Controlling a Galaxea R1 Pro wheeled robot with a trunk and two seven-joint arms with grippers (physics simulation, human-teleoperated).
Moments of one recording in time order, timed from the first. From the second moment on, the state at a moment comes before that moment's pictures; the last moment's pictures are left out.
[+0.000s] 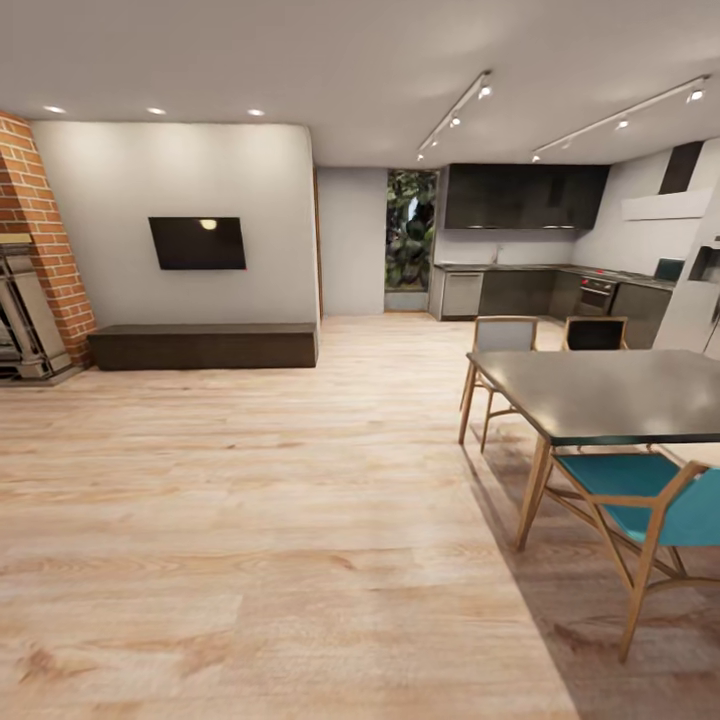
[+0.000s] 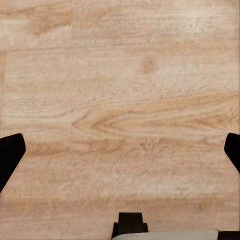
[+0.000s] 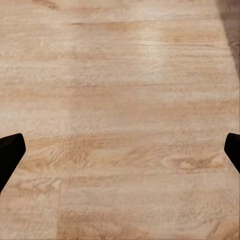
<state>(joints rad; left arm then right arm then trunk) 0.00 0.04 0.01 -0.39 0.00 -0.30 0.00 -0.01 0.00 0.00 -0.42 0.00 -0.42 0.00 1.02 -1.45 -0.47</state>
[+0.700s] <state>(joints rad) 0.00 0.04 0.01 -0.39 0.00 -0.30 0.00 -0.01 0.00 0.00 -0.42 0.00 -0.42 0.00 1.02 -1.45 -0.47</state>
